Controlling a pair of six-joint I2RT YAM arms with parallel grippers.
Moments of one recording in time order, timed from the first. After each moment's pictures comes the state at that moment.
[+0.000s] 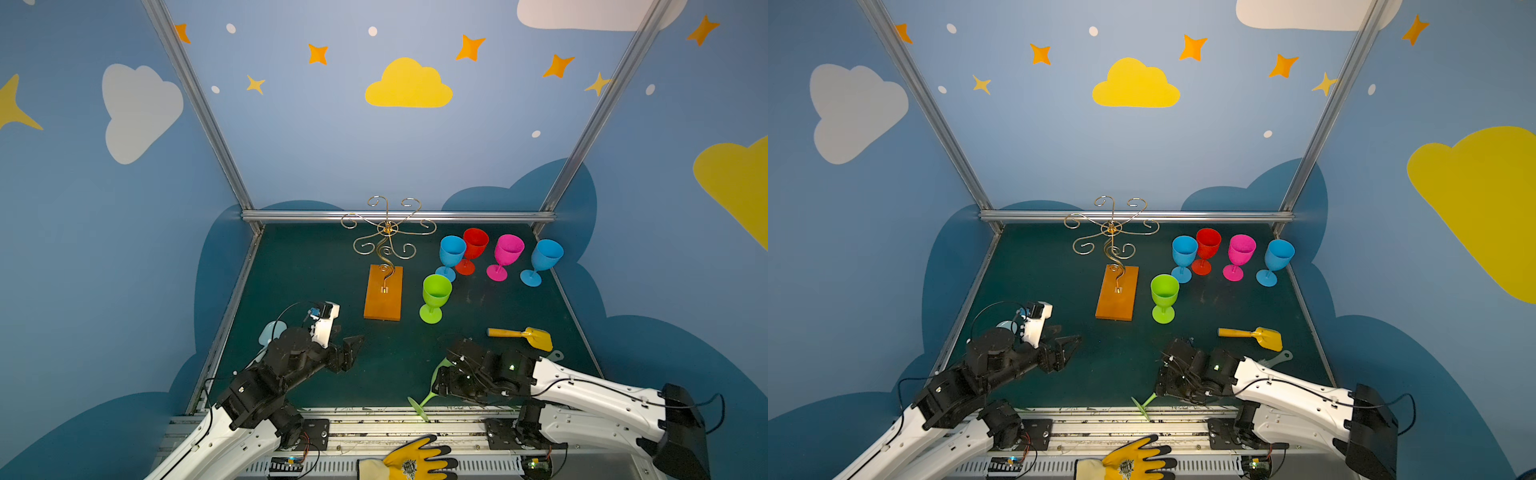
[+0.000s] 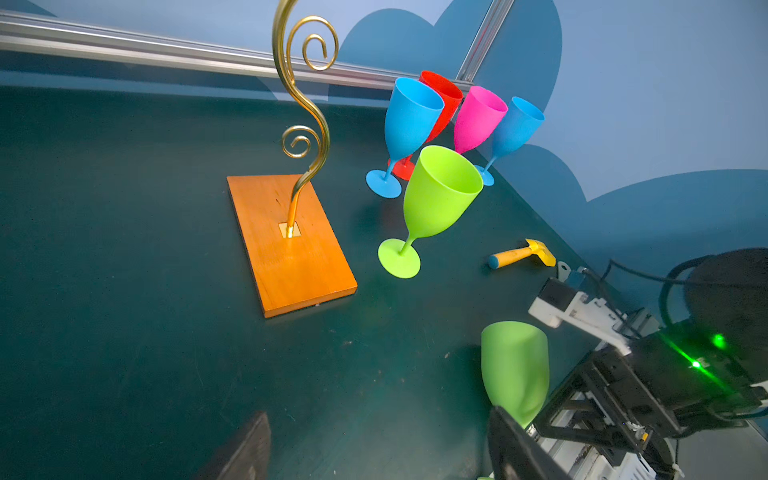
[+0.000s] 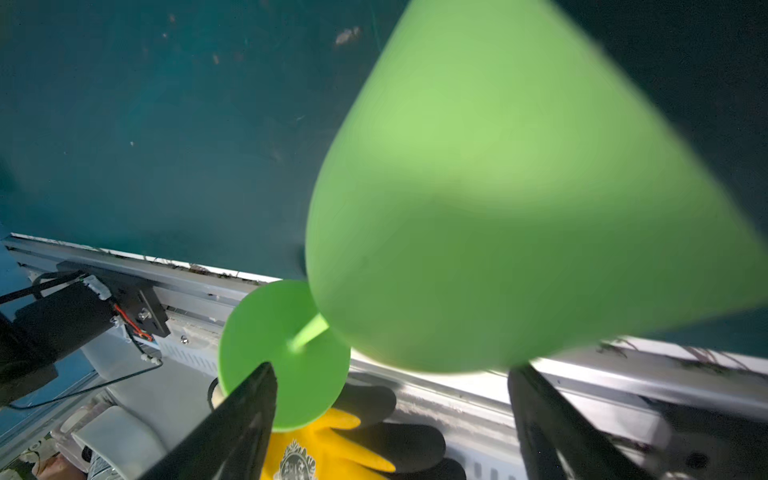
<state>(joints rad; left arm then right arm) -0.71 0.47 0.63 -0.59 -0.01 -0.38 1.11 1.04 0.61 -0.76 -0.15 1.20</state>
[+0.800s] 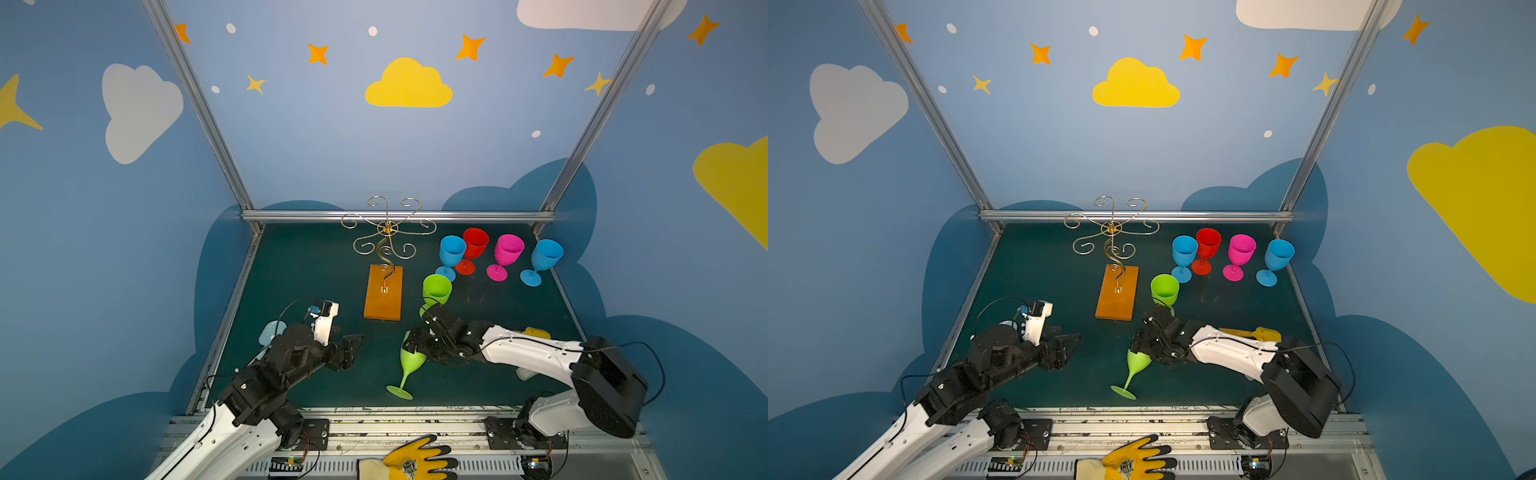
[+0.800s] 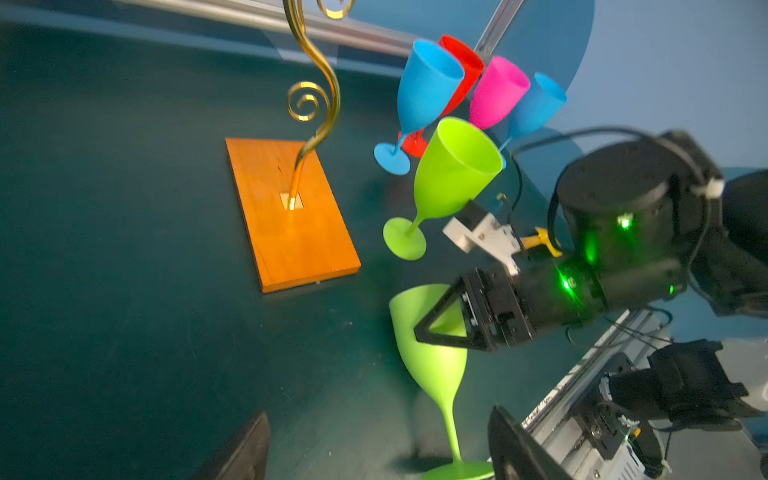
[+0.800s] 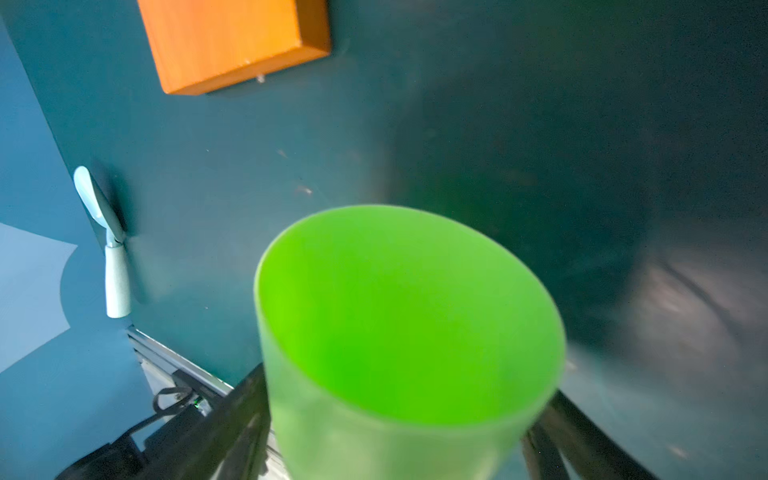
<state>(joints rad) -0.69 0.57 0.63 -0.61 0.05 -0.43 0.91 1.54 0.85 -0.35 -0.20 1.08</state>
